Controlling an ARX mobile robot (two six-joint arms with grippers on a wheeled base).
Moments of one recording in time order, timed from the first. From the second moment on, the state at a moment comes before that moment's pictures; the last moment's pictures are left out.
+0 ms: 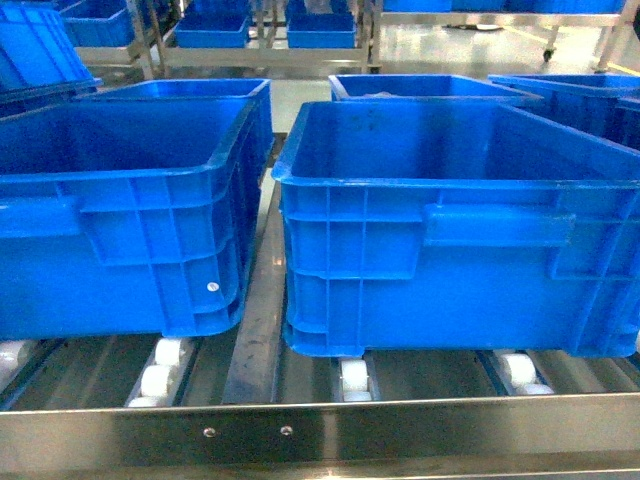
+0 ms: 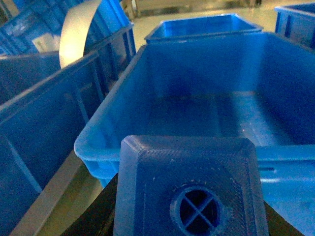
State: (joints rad) left arm 0.15 1.22 0.40 0.64 -0.05 0.16; right arm 0.21 1.35 0.60 0.68 0.21 0.00
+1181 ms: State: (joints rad) left arm -0.01 1.48 0.72 0.70 -0.03 0.10; right arm 0.23 1.32 0.52 0.73 0.23 -0.03
